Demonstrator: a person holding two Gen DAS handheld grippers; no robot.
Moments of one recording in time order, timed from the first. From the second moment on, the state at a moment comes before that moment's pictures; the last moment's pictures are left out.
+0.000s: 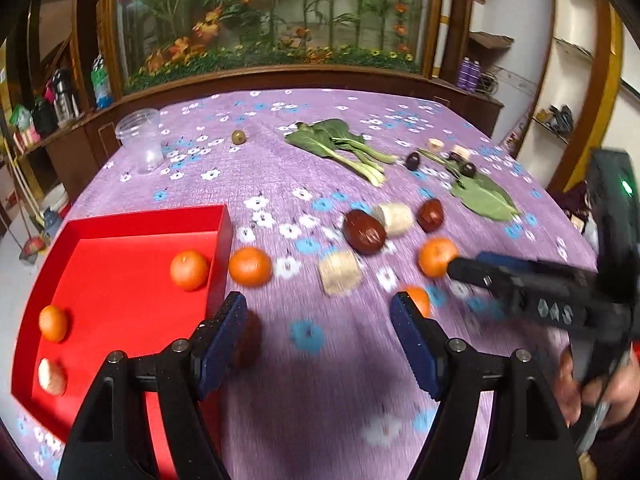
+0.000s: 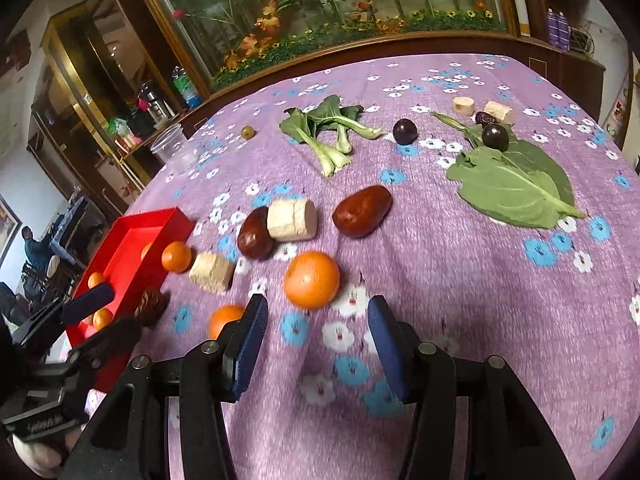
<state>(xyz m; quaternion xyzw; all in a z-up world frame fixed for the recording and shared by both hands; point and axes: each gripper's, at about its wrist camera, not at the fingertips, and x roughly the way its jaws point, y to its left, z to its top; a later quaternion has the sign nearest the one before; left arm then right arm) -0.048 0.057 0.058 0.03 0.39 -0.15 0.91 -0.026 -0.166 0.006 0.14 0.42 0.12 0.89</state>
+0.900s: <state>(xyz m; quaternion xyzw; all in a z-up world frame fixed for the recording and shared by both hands) -0.017 0.032 0.030 0.03 0.44 -0.15 0.89 0.000 -0.143 -0.003 0.09 0.44 0.11 0.89</state>
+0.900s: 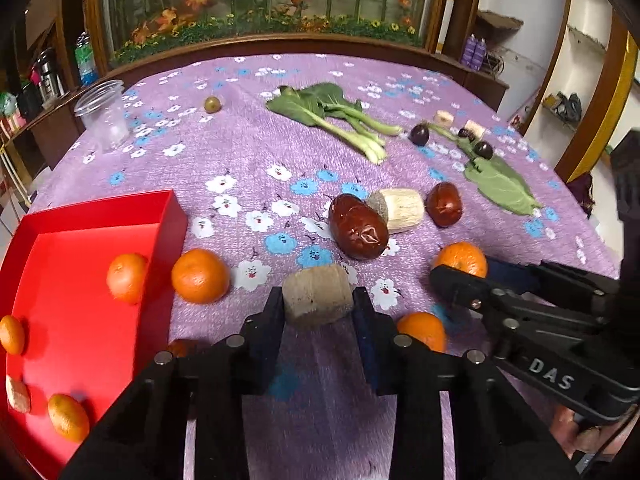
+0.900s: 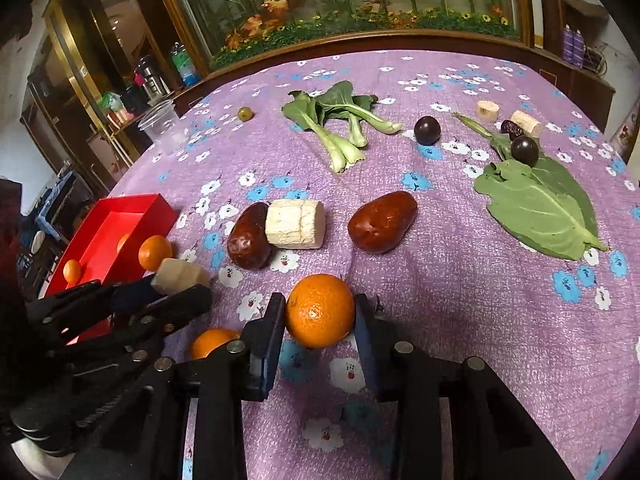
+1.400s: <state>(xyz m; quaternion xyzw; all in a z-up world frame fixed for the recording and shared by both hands) -0.076 0.163 0.064 -0.12 0.39 -0.07 0.91 -0.045 -0.101 0.043 0.06 0.40 0.15 0.90</state>
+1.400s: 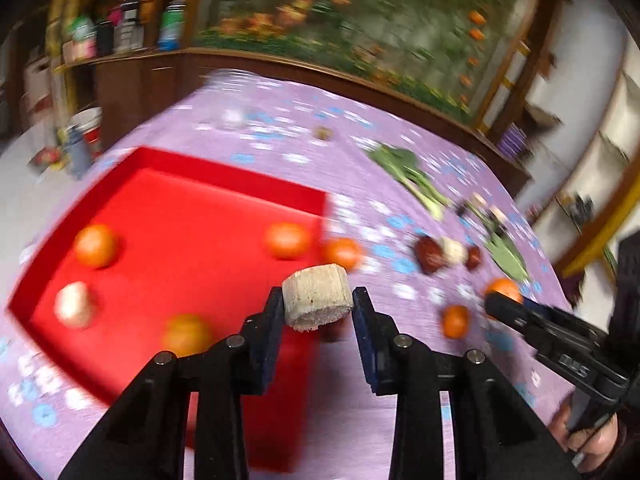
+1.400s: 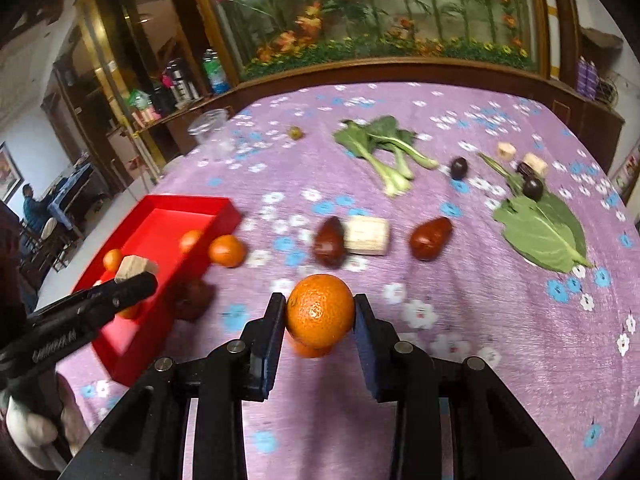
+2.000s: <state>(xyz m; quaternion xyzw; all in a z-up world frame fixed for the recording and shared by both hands) -0.098 0.272 0.043 -0.16 0.37 0.07 0.91 -0.066 0.063 0.033 0.00 0.42 0.28 0.87</state>
